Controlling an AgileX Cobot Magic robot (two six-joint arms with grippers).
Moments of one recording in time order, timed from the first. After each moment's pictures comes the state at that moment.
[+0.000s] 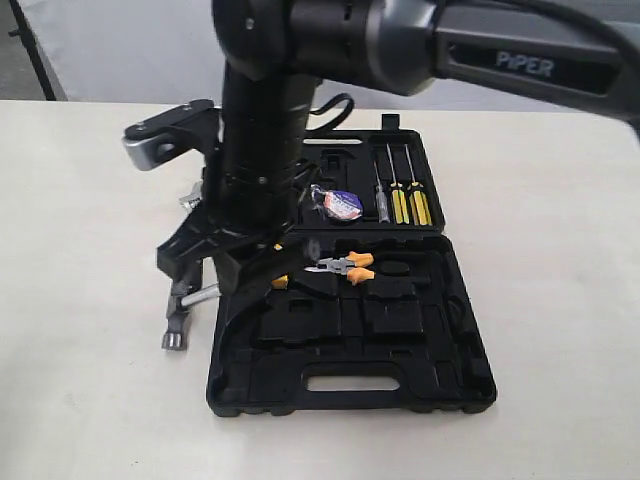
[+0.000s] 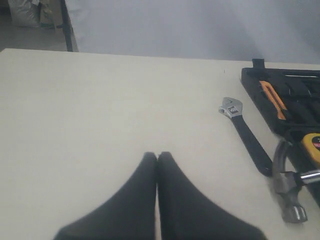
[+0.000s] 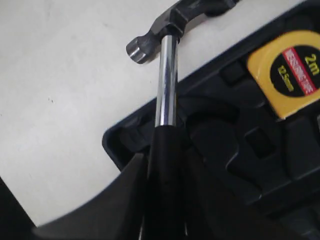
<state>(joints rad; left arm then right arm) -0.40 1.30 -0.96 0.82 0.66 -0.60 0.69 2.03 -1.74 0.20 1.22 -0.21</state>
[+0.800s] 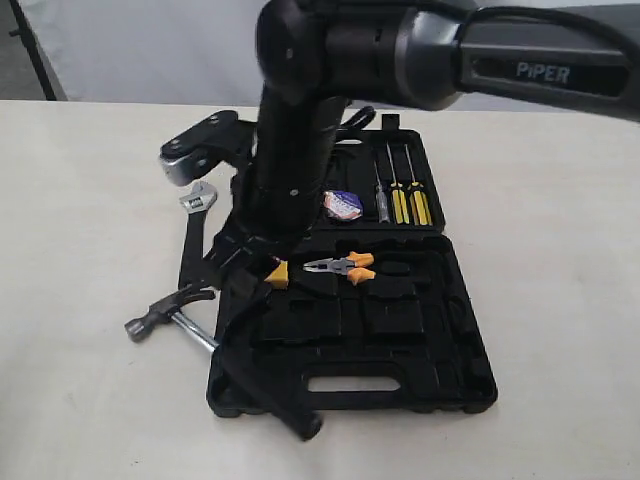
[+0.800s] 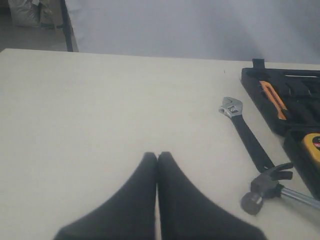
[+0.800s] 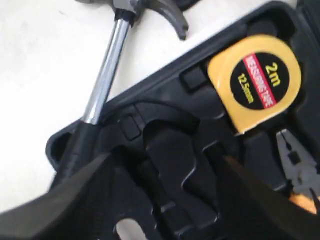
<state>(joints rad) -0.40 1.30 -0.96 0.82 0.66 -0.60 0.68 2.03 -1.65 0.14 1.09 -0.32</state>
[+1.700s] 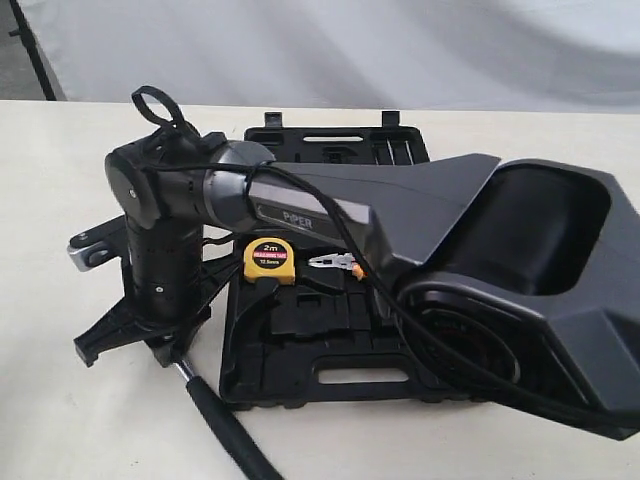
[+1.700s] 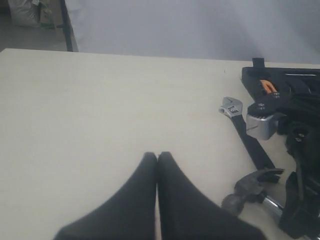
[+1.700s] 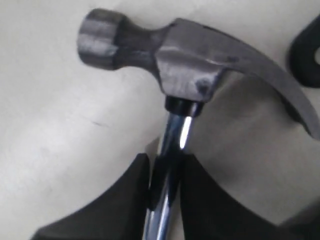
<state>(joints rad) -0.40 1.30 -0.96 0.82 0.66 -0.60 0.84 2.43 -2.02 0.14 1.13 0.07</state>
